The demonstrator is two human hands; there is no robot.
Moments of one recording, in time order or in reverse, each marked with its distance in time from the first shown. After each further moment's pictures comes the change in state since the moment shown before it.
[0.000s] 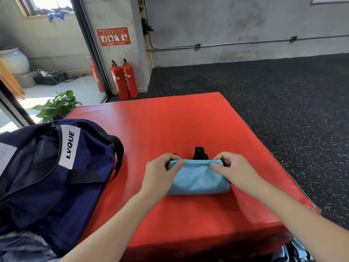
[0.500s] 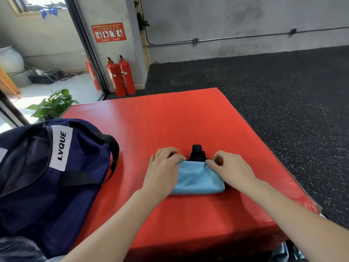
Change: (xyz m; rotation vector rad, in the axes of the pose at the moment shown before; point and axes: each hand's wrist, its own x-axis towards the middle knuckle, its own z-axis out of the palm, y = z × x) left_hand 0.018 -0.027 0.021 0.562 -0.017 0.368; right_hand 0.021 0.020 0.010 -0.497 0.087 0.133
